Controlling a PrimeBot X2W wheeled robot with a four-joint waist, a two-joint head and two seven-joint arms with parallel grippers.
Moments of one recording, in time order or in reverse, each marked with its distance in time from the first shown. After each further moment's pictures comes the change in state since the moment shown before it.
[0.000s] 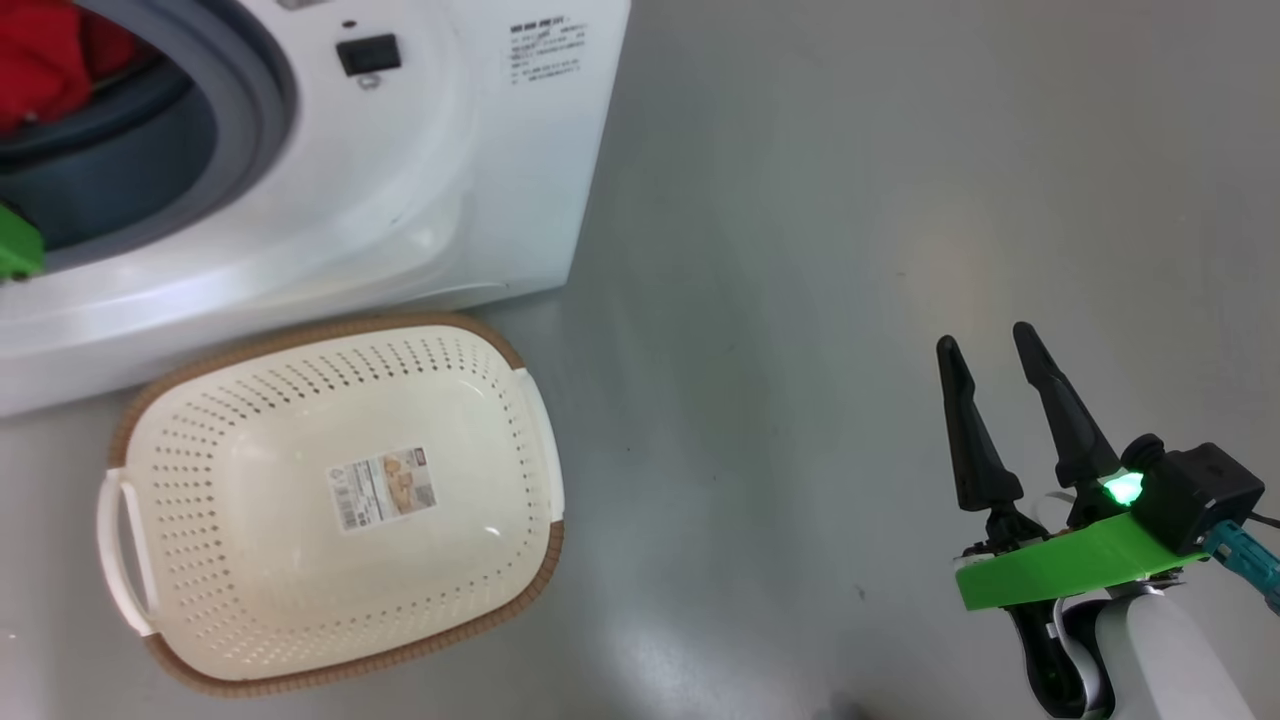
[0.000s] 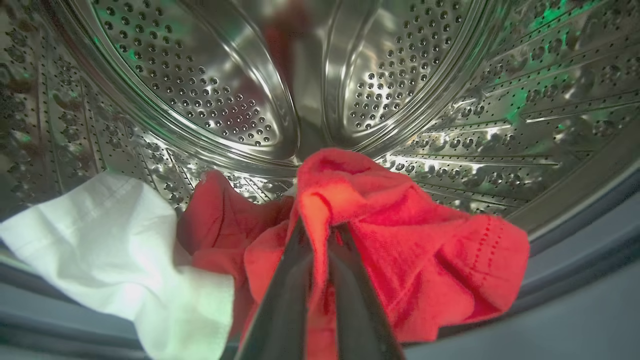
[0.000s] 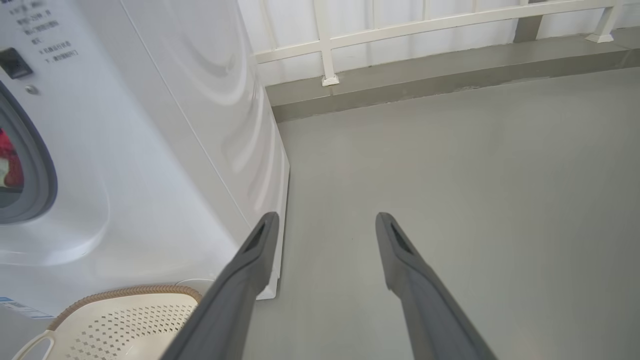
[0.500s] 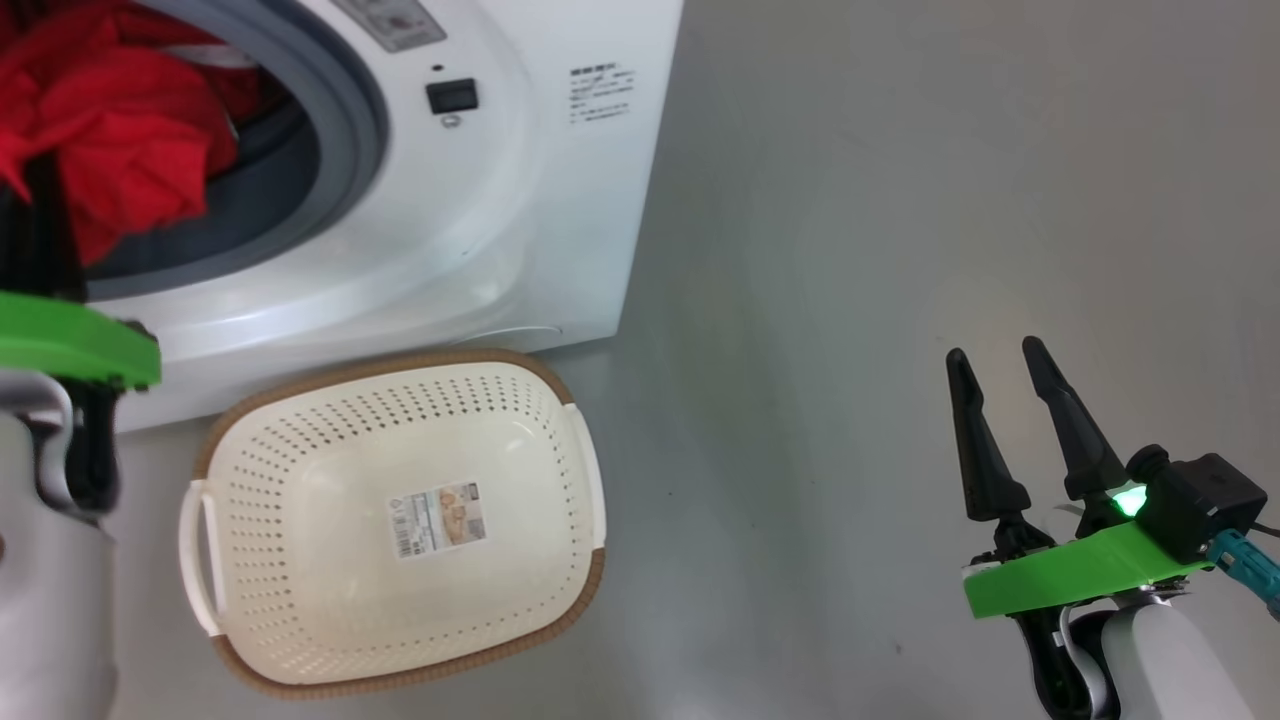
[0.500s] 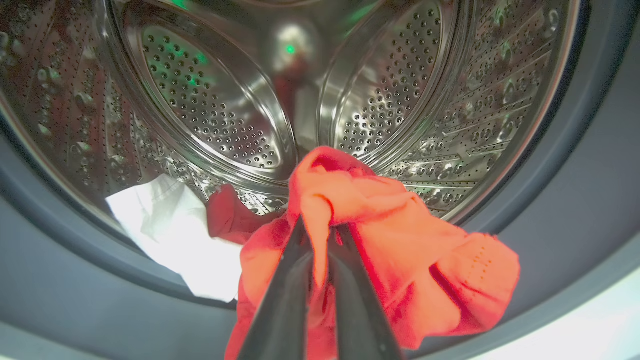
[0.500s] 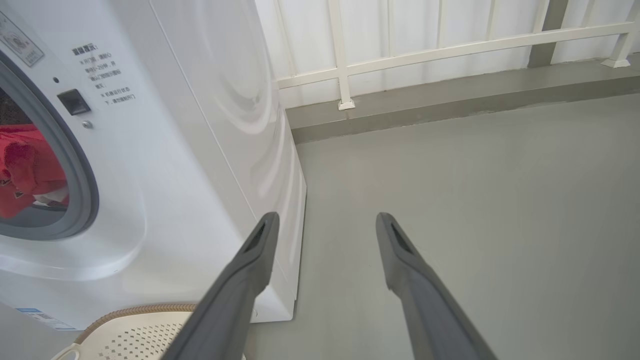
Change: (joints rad) left arm 0.288 -0.138 0.204 -0.289 0.102 0.000 0.000; right arm 0.015 -0.001 -0.016 0.017 -0.011 0.000 0.000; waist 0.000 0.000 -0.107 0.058
